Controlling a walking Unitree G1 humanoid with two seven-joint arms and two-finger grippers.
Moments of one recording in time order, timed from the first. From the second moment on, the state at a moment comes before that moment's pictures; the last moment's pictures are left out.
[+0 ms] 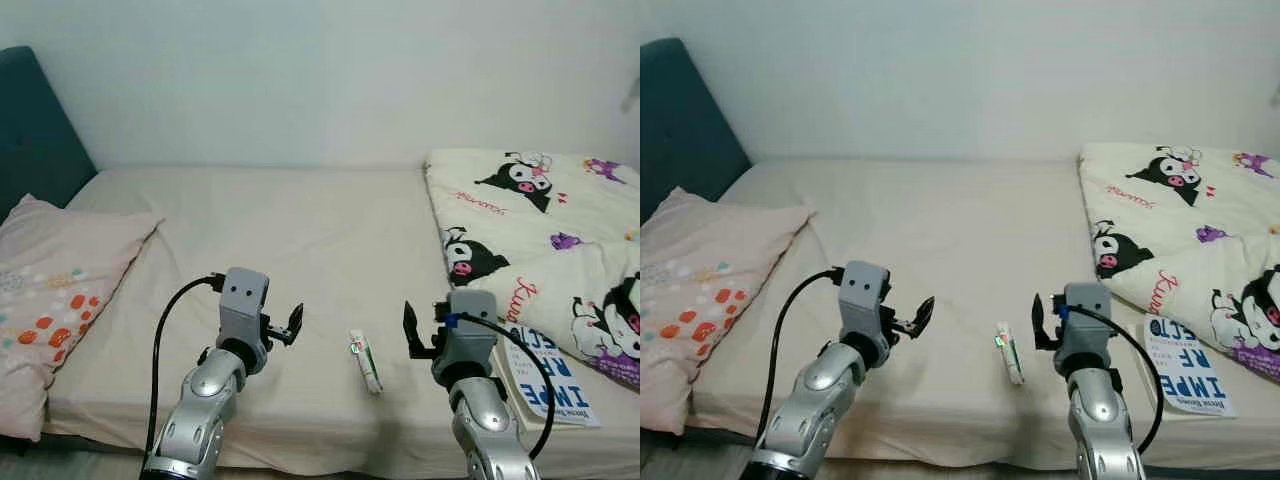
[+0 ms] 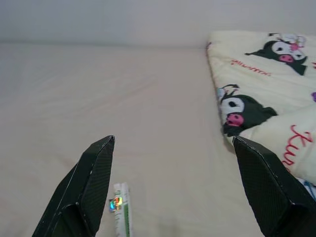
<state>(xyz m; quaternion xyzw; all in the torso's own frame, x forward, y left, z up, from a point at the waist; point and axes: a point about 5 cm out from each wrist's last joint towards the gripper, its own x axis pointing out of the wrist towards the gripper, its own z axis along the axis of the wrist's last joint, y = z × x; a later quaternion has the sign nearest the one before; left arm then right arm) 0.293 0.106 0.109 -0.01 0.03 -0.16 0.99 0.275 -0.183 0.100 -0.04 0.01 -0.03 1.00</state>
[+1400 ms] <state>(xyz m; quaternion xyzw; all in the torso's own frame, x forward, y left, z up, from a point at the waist) 0.290 0.111 0.105 0.01 0.03 -0.15 0.99 0.277 -0.181 0.098 -0.04 0.02 -0.01 1.00</state>
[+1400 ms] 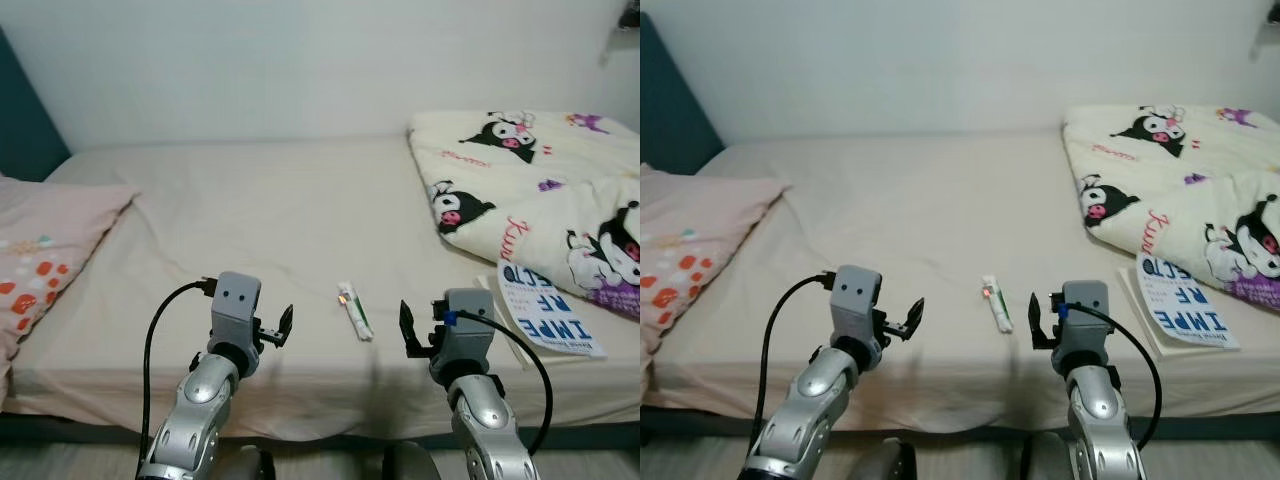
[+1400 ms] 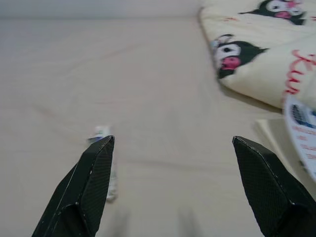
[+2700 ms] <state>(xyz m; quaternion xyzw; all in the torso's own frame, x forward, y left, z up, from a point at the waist) 0.228 0.176 0.152 0.08 -0.03 -0.17 0.98 0.377 -0.103 0.110 -0.04 0.12 0.14 0.98</state>
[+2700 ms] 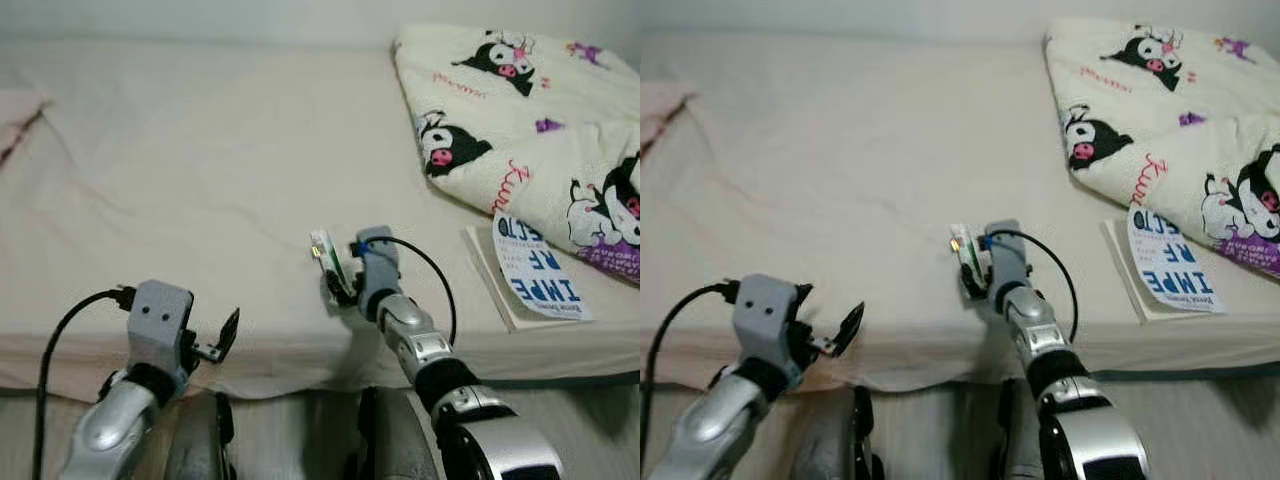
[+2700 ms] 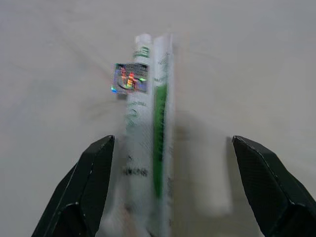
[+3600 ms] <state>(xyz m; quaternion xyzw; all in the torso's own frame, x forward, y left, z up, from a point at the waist) 0.231 0.141 0.148 0.10 0.00 -0.29 0.95 0.380 -0.109 0.105 -0.06 0.16 0.13 0.98</state>
